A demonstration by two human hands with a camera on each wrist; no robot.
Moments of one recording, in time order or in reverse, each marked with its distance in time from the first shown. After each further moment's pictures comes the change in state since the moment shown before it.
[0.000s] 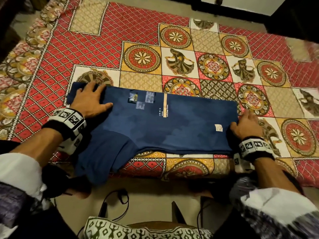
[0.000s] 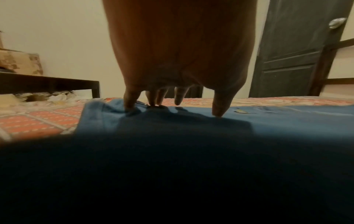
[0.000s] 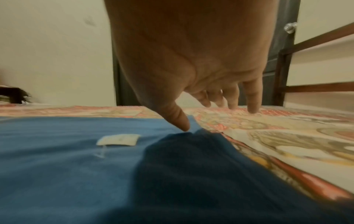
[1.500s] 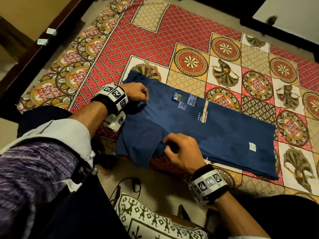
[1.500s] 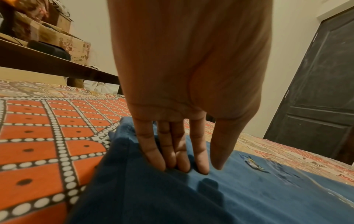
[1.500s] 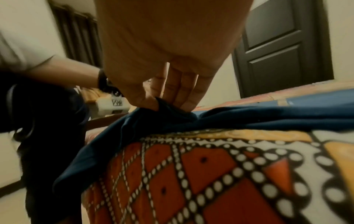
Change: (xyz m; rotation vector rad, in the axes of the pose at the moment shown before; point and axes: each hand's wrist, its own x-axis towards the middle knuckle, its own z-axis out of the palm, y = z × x) left_hand -0.027 -0.012 -0.042 -0.365 -0.336 0.013; right_hand -0.218 -0.238 0.036 0.486 -0.073 -1.074
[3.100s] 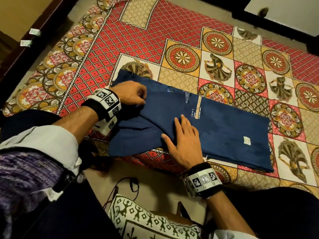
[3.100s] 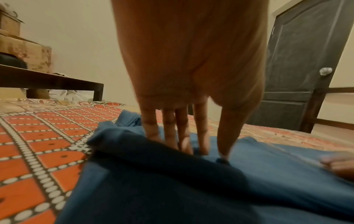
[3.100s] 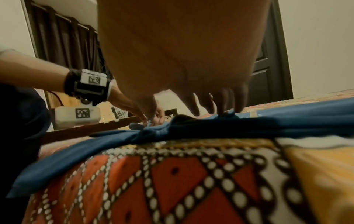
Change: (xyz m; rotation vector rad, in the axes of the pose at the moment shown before) left_hand -0.003 0.013 0.011 0.182 0.152 0.123; right_hand -0.003 0.020 0.003 -0.348 -0.046 0.313
